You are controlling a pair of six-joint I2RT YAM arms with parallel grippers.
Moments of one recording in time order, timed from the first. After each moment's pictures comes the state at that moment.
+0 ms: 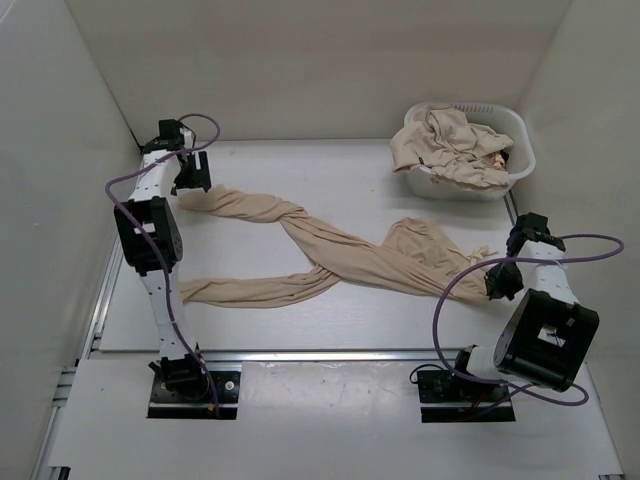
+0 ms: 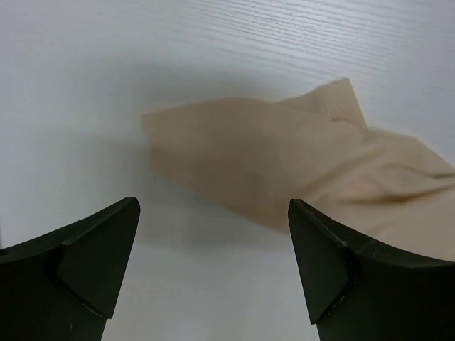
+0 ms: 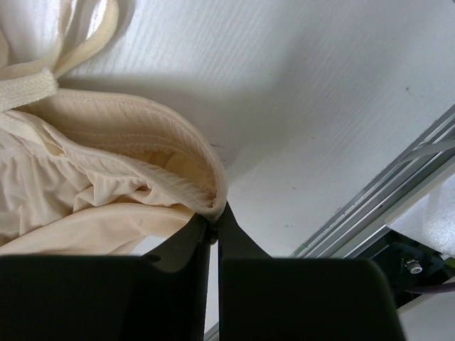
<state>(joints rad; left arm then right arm) 0.13 2.21 1.98 -0.79 -0.09 0.00 -0.37 1.33 0.86 -0.89 0.17 0.61</state>
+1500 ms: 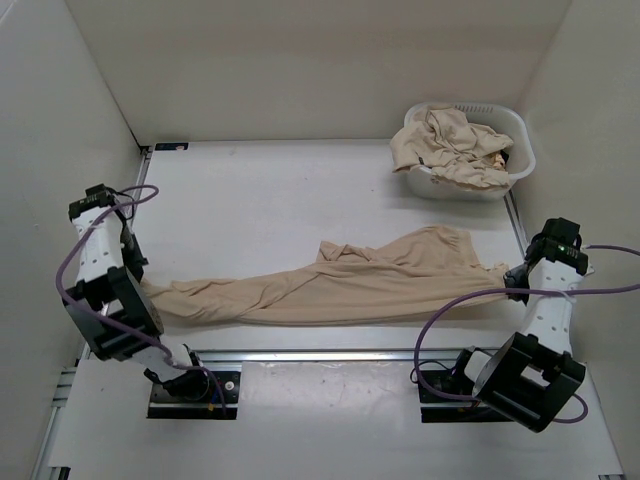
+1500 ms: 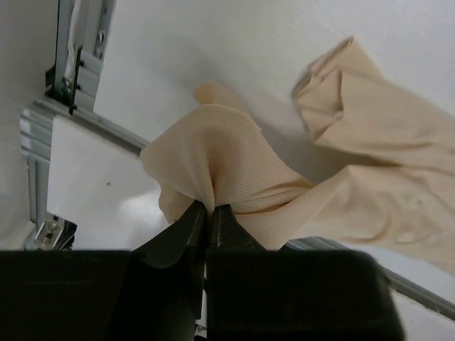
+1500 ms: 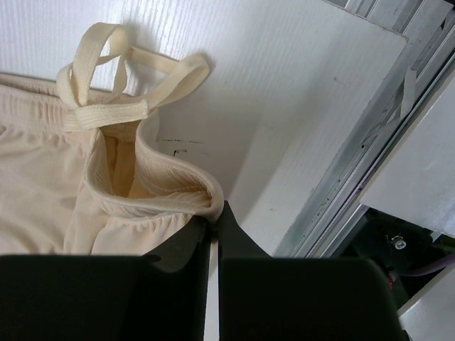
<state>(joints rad) 0.47 1.48 1.26 -1.22 -0.23 0.00 -0.50 1.11 0.90 -0.99 0.18 0.64</state>
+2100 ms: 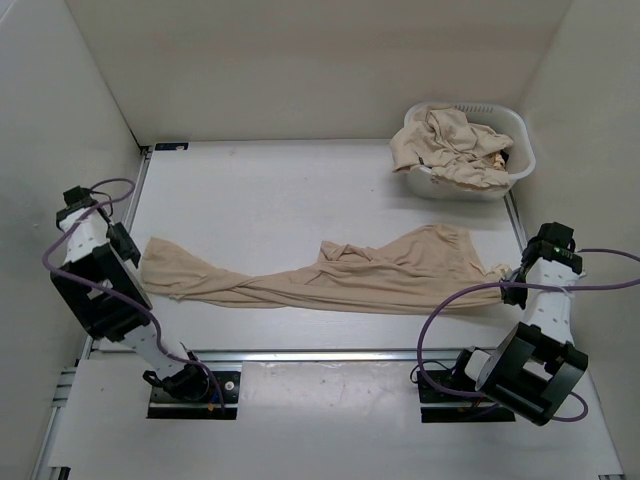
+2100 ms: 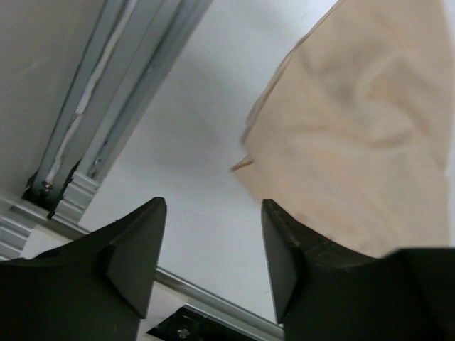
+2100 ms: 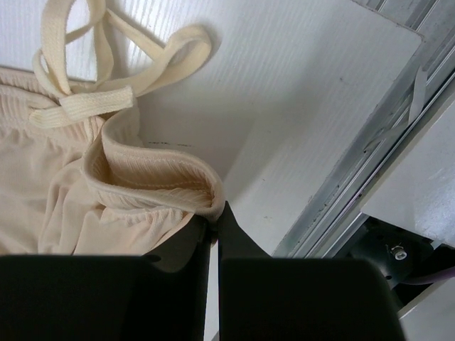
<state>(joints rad) 0.58 1.76 1.36 -0.90 -0.11 0.00 -0.50 1.16 0.85 -0.94 0.17 0.61</state>
